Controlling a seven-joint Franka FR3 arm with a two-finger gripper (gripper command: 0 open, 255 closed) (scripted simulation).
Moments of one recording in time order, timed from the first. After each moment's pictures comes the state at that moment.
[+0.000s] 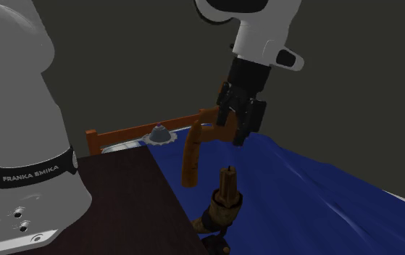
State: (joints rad) arm -0.07 -0.12 -0.27 -2.52 0.08 2.16 -0.22
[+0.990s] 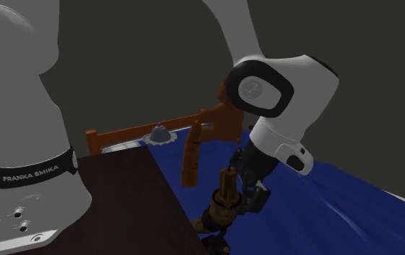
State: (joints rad) arm -0.15 0.42 -0.24 -2.36 0.41 2.35 -0.44
